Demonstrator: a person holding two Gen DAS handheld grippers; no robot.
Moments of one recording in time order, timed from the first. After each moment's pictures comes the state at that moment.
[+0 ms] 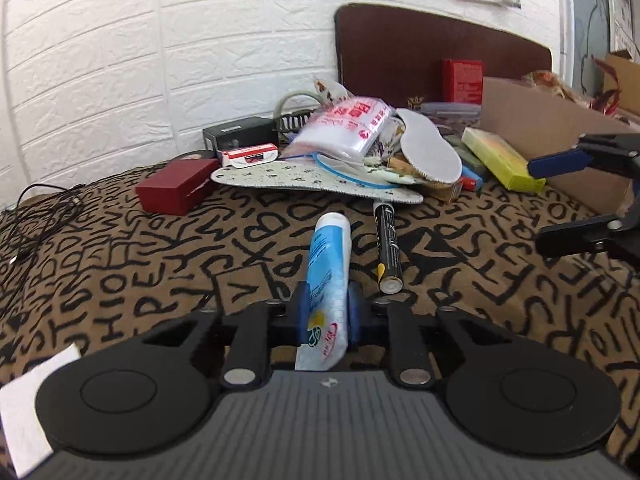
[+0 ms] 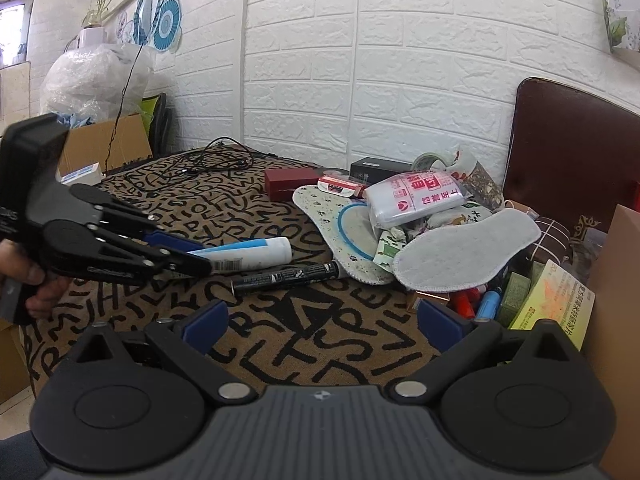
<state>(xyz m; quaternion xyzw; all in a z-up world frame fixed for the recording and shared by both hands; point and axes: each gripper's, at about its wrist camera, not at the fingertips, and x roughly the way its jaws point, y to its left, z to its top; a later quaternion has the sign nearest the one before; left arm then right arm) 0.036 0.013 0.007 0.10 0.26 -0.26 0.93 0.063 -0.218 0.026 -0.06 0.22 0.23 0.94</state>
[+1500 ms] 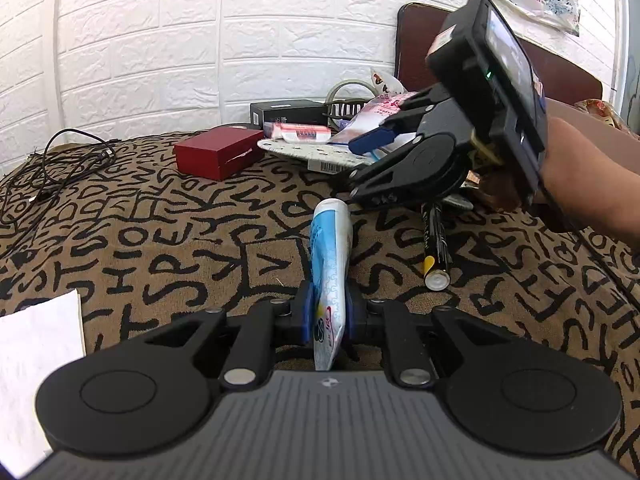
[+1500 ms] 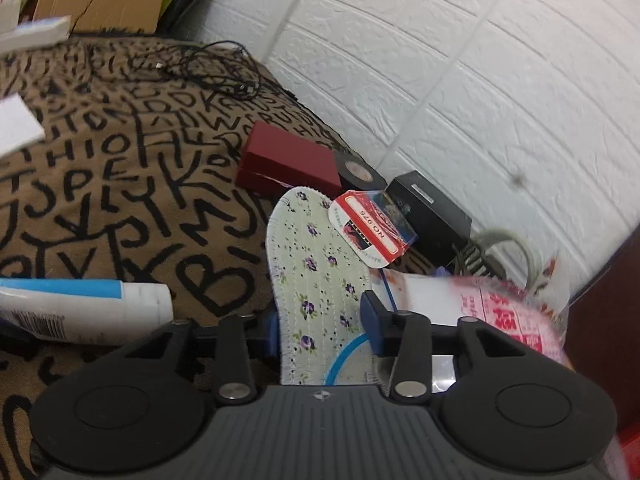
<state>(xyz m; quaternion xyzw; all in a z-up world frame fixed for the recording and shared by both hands) 0.052 0.013 -0.008 0.04 0.27 -0.18 0.94 0.233 -0.111 0.005 -0.29 0.24 0.24 0.89</state>
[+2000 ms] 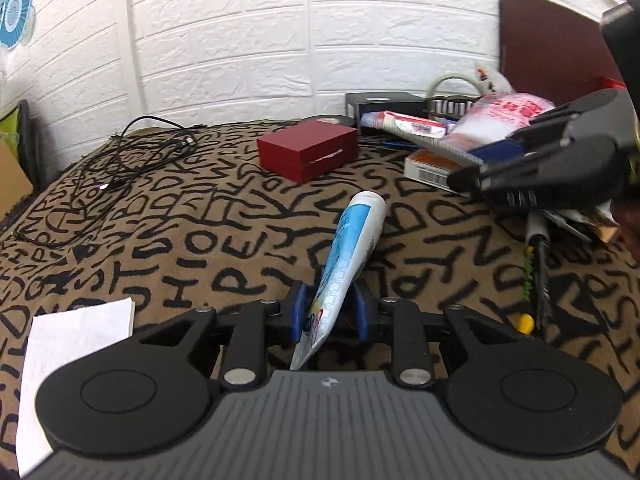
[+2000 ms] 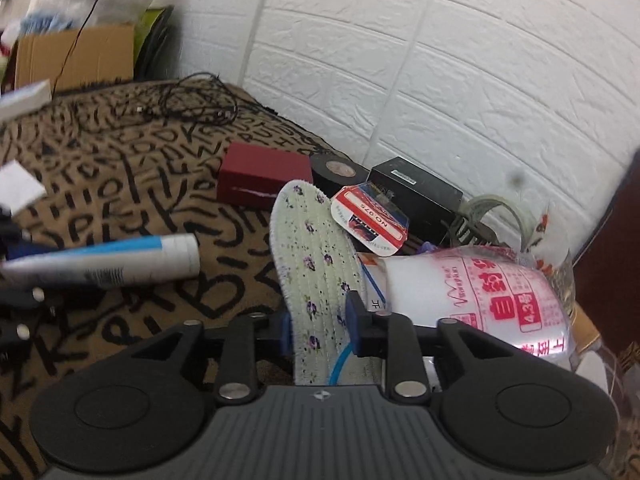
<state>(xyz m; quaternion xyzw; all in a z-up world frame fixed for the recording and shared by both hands) 0.093 0.004 -0.006 0.04 0.30 -0.02 0.95 0.231 -0.128 0.010 -0.23 0.25 0.25 0.91</state>
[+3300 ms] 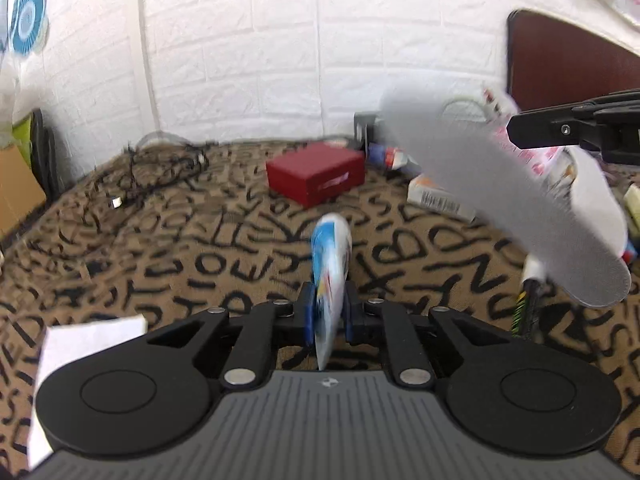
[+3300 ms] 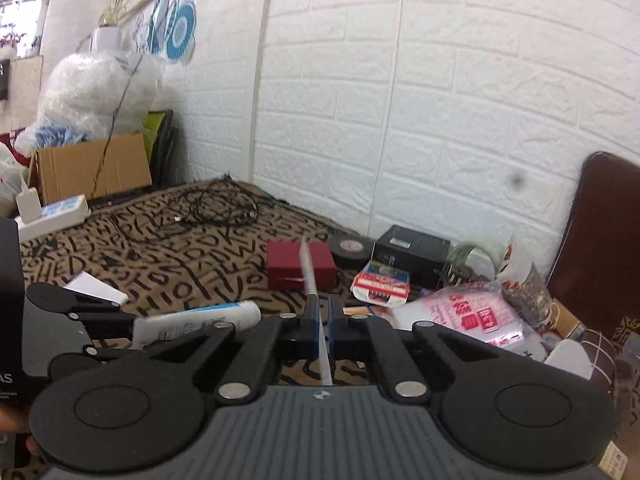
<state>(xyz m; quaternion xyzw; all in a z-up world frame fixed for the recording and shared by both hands) 0.071 -0.008 0.019 0.04 0.26 0.01 0.96 0.153 -0.158 0.081 -0.09 0.18 0.27 0.94</state>
